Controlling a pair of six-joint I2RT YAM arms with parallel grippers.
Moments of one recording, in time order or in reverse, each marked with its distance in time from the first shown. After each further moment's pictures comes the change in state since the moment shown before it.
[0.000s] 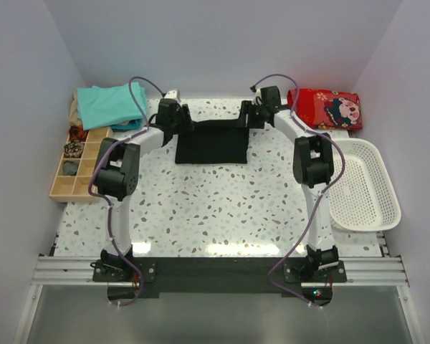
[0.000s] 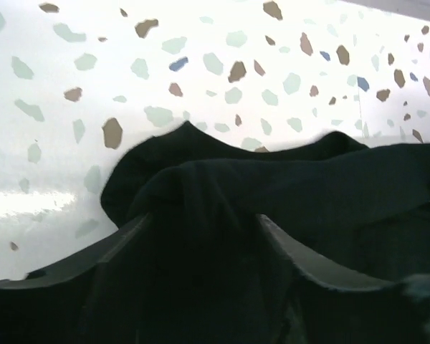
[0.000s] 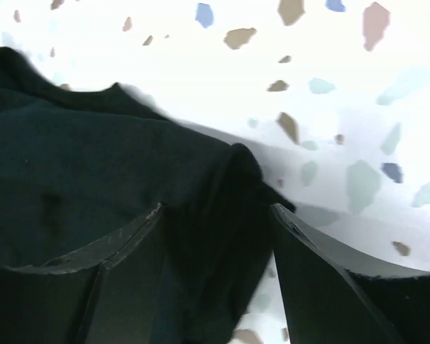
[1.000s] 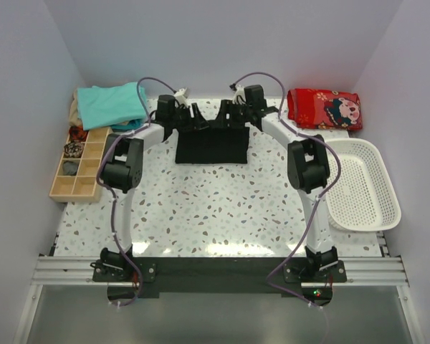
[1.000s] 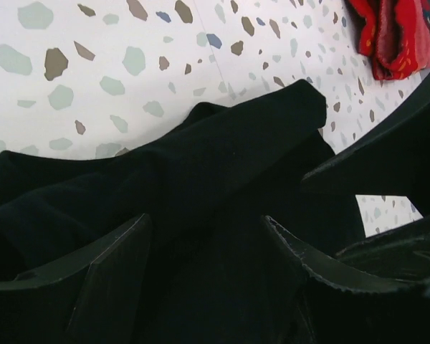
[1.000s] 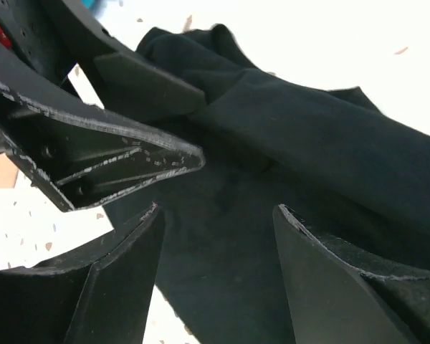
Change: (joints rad) left arm 0.039 0.130 0.138 0.068 0.513 -0.029; right arm 0.124 -0.114 -0.104 0.153 -0.186 0.077
